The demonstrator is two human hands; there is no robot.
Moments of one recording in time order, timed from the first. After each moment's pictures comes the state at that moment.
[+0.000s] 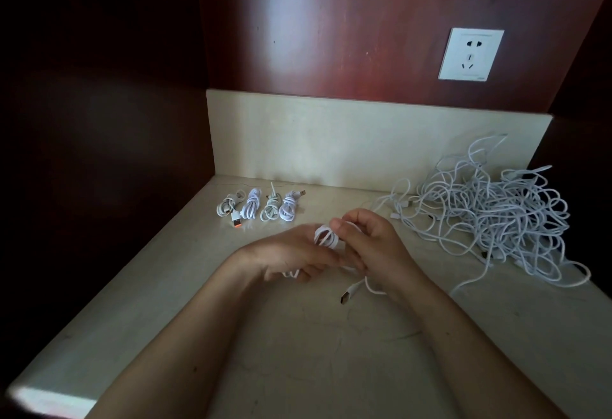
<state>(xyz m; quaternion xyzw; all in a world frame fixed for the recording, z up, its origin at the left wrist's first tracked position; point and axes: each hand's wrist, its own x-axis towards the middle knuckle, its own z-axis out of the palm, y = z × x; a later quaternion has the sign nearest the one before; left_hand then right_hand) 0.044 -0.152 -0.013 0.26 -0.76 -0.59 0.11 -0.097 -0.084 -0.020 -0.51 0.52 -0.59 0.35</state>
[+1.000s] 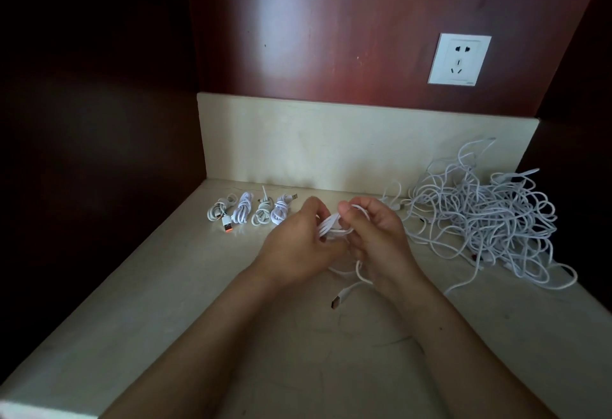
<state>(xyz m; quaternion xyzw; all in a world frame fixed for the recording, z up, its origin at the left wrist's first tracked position) 0.027 -0.141 -0.015 0.34 -0.84 -0.27 0.34 -0.099 -0.085 -0.006 -0.41 0.47 -0.69 0.38</state>
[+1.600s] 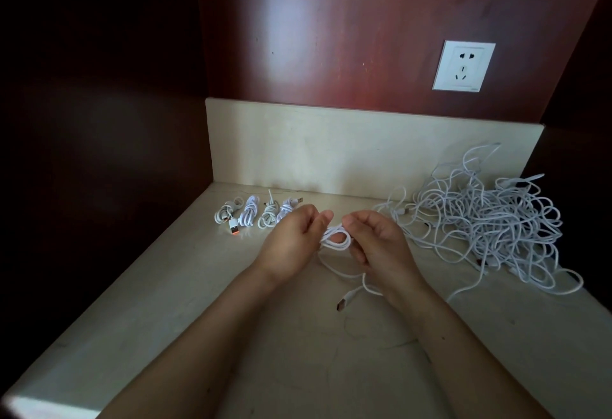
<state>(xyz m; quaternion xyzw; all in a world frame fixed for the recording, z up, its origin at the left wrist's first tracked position) 0.027 -0.167 -0.032 0.33 -0.76 -0.37 0.41 -0.103 -0.085 -0.017 -0.45 0.52 -0.64 0.34</state>
